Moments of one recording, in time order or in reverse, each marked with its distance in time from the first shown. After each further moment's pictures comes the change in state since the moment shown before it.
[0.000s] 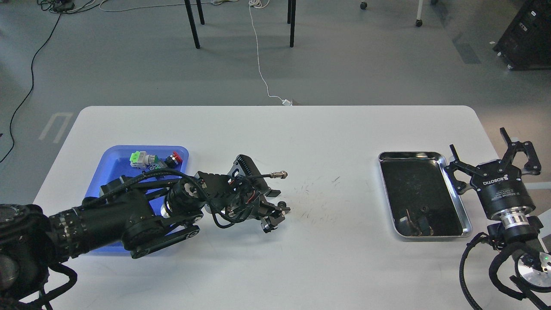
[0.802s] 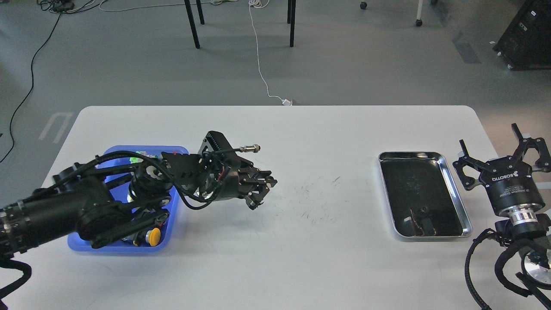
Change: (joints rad) left arm -0.005 0.346 -0.165 -0.272 -0.149 0.017 -0.030; right arm 0.004 -0.012 0.030 -0.007 0.000 0.000 0.007
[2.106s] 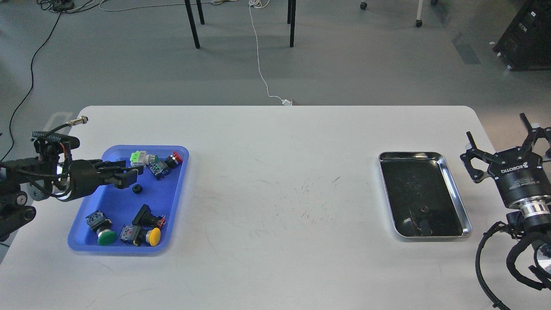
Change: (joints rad) left arm 0.130 0.335 0.054 0.309 -0.552 0.117 -0.135; right arm 0.039 -0.102 0.001 0.021 -0.009 0.000 -0.001
